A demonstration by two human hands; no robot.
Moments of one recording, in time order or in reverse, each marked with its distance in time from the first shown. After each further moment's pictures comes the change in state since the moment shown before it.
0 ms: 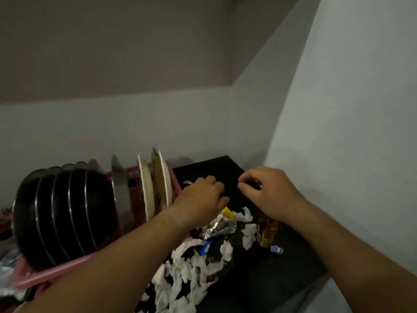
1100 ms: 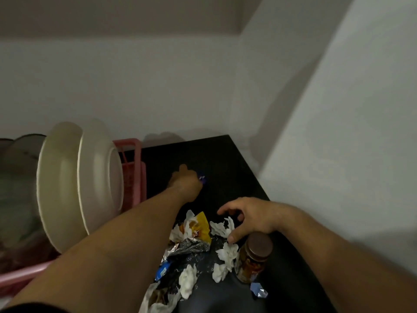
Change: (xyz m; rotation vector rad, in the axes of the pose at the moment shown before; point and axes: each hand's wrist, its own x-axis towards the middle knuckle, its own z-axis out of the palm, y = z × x) left_hand 0.170 -0.050 0.125 -0.125 -0.339 -0.782; right_hand 0.095 0.177 0.074 0.097 -1.023 0.132
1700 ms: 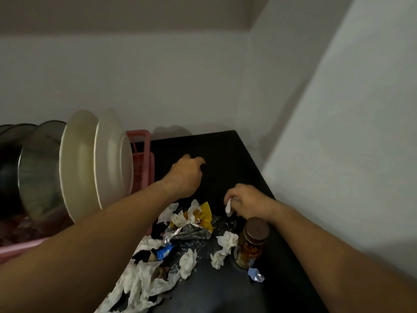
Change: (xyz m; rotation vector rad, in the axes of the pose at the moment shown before) left_hand -0.058 -0.013 -0.026 -0.107 0.151 0.232; right_hand 0.027 0.011 0.017 -0.003 0.296 -0.100
